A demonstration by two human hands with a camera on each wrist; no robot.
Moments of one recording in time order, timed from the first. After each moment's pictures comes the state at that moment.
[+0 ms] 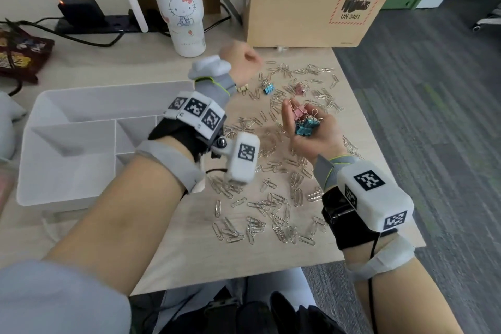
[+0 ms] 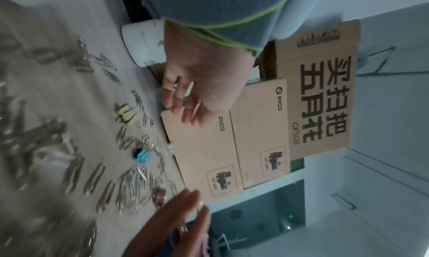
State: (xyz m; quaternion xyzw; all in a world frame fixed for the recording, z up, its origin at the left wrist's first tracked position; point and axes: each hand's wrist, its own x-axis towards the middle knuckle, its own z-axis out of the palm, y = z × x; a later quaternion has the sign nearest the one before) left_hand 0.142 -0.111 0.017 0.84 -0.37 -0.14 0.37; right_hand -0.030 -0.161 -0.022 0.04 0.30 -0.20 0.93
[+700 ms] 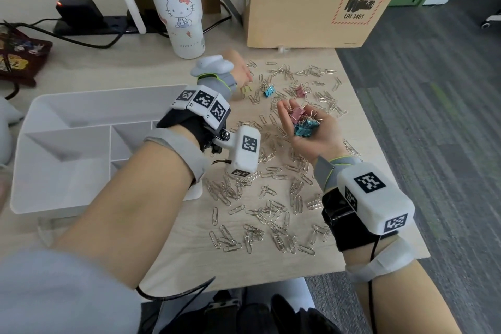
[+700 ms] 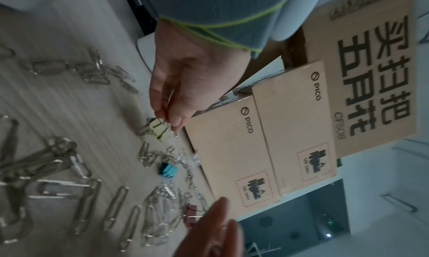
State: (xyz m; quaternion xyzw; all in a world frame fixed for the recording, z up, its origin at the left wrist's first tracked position) left_hand 0.169 -0.122 -0.002 0.89 -0.34 -0.19 0.24; right_hand -0.023 -0.170 -0.024 0.01 0.31 -0.20 0.93
